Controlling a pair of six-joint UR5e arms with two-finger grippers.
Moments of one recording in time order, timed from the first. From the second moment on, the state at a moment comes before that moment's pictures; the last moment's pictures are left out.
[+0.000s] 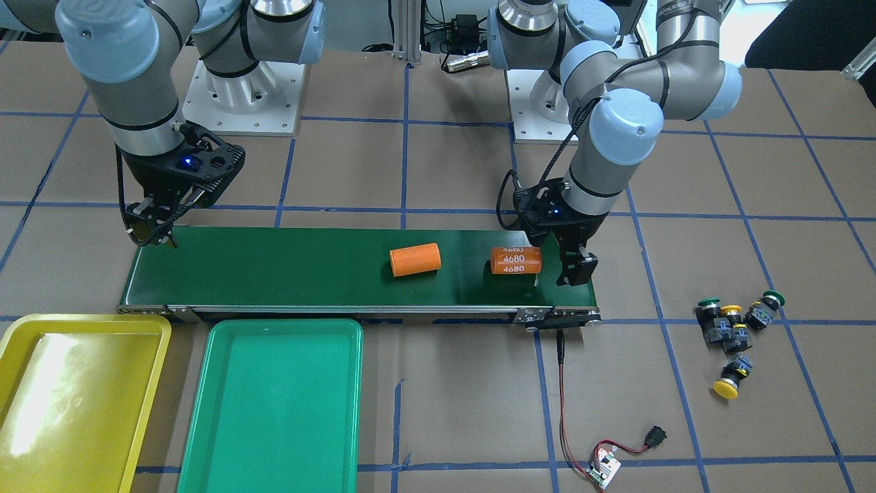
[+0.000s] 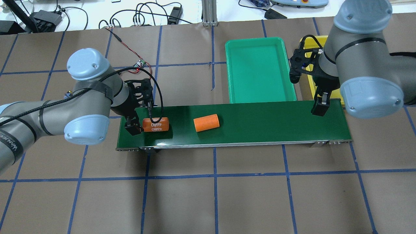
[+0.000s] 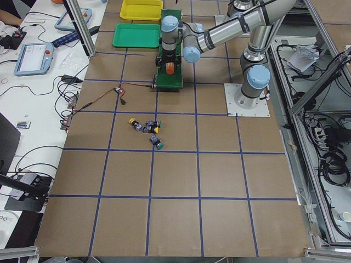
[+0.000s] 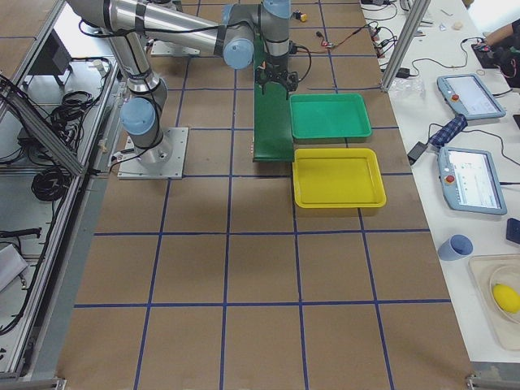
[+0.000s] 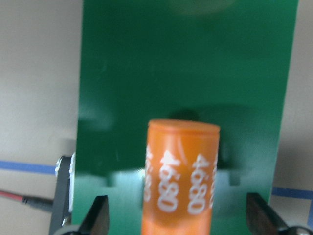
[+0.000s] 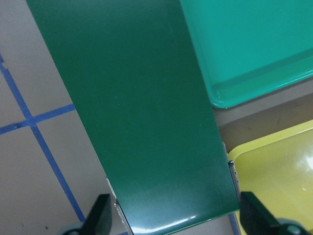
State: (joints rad) left arm -1.49 -1.68 -2.03 -0.96 1.54 1.36; right arm 1.50 -1.59 1.93 -1.97 -1.71 -1.33
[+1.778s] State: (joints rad) left arm -1.07 -2.16 -1.62 -0.90 1.60 1.04; right arm 1.33 -1.59 2.18 -2.23 -1.48 -1.66
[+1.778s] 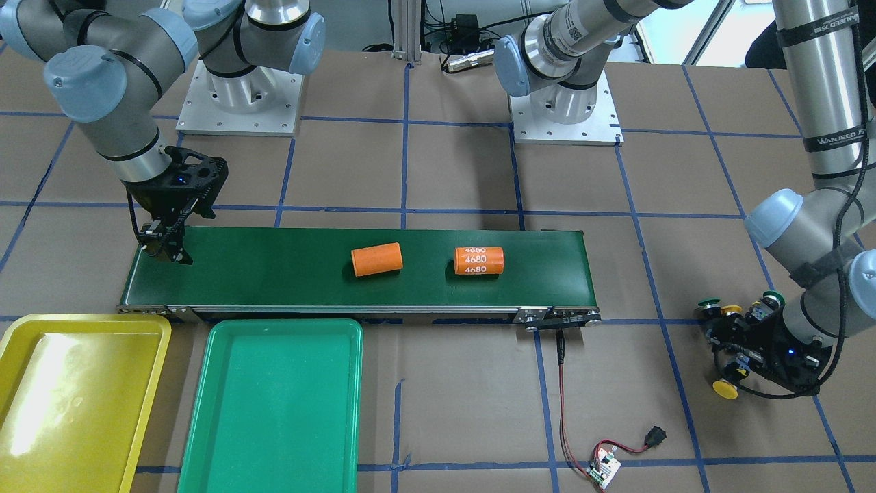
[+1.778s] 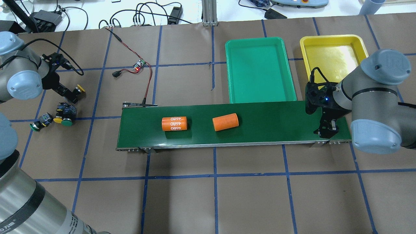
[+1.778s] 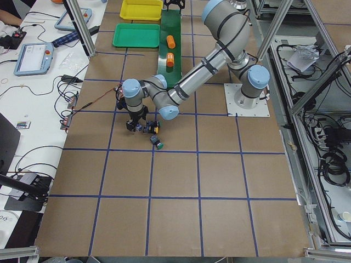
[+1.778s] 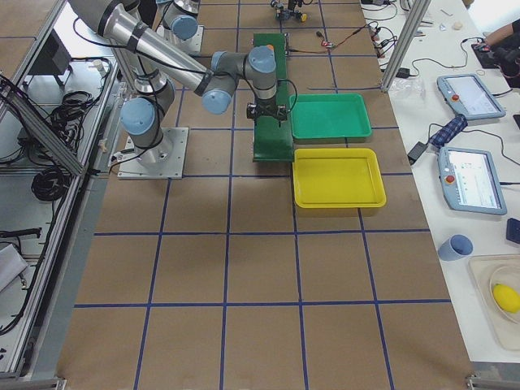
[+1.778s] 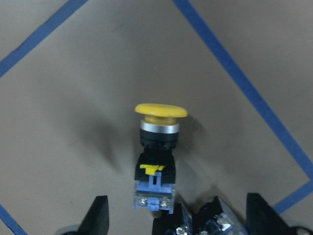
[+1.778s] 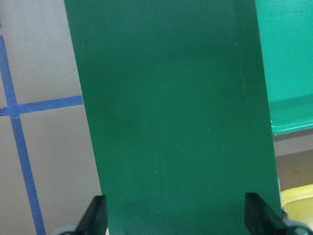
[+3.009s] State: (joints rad) left arm -1.24 -2.05 -1.62 -0.94 1.62 1.63; right arm 1.35 -1.53 2.15 -2.24 -1.49 -1.80
